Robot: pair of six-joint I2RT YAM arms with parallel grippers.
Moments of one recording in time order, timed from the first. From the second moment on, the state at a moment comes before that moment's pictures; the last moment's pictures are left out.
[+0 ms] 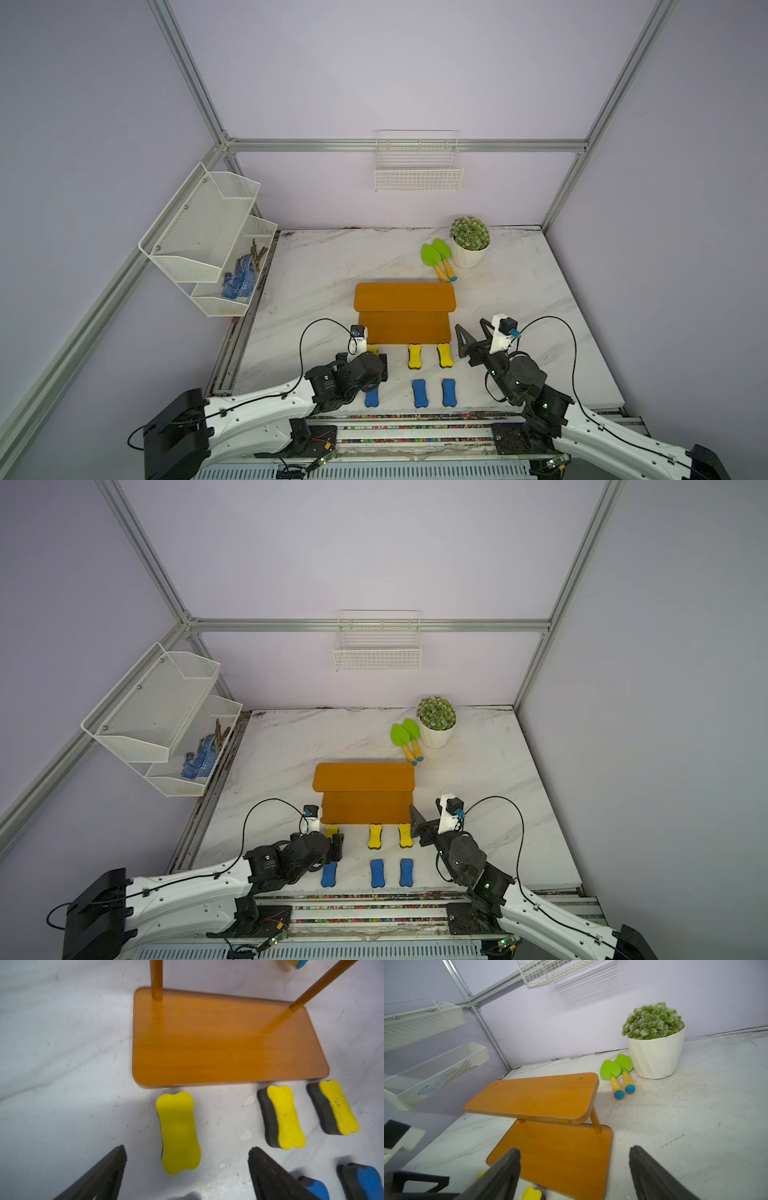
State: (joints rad) left arm -1.05 0.95 0.43 -0.31 -0.56 -0.81; right arm 0.86 0.53 0.15 0.33 0.53 0.32
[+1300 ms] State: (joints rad) left arm 0.06 1.44 0.39 0.68 -0.19 0.00; right arm 0.07 1.58 0.30 1.19 0.27 0.07
